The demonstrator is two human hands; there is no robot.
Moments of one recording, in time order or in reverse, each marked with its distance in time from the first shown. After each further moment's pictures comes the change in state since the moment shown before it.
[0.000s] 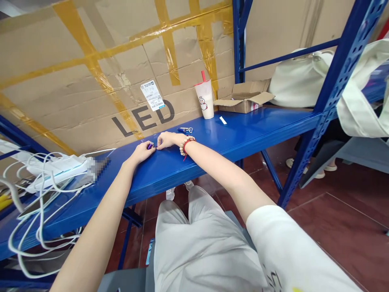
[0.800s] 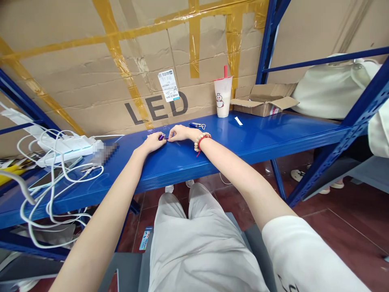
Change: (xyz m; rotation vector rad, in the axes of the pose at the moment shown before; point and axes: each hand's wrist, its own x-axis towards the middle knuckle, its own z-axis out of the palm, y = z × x) left_hand 0.001 -0.004 0.006 -0.057 0.012 0.030; right_hand 0.014 0.019 0.012 0.007 0.011 -0.022
